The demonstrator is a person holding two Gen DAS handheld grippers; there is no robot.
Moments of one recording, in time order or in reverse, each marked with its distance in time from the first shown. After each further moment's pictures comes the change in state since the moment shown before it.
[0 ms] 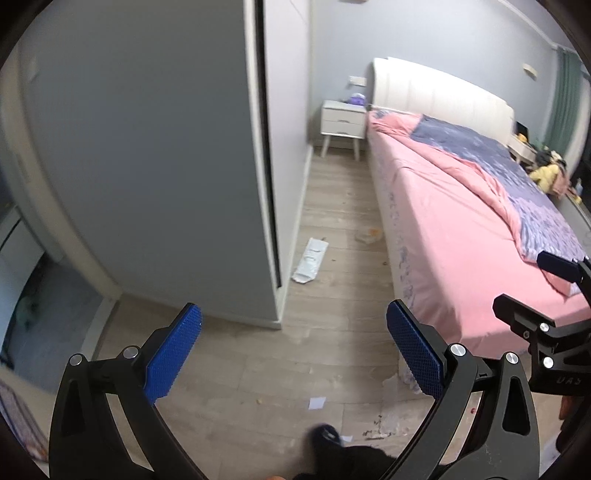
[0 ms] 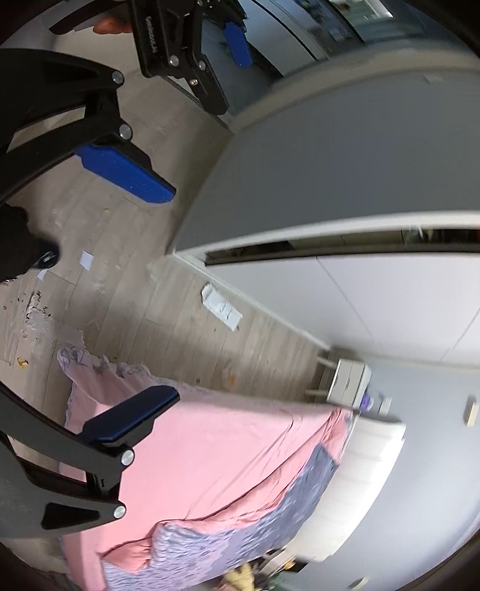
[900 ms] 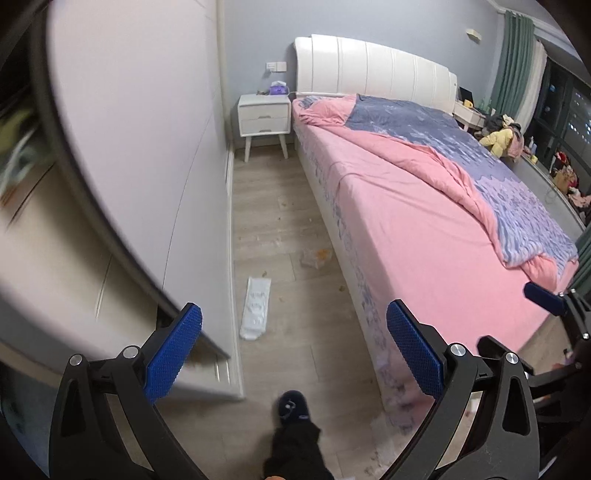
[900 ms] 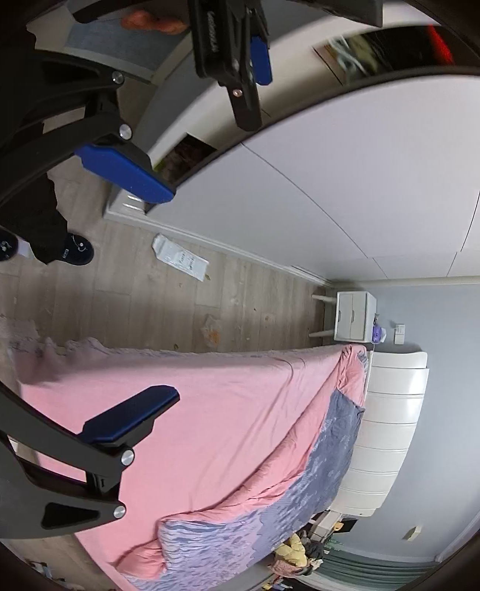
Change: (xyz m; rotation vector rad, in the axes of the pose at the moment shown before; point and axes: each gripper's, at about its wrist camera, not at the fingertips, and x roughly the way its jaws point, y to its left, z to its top) left arm 0.251 -0.081 0.263 0.219 0.050 -0.228; right arm 0.159 -0.136 0.146 0.225 -0.011 -0.147
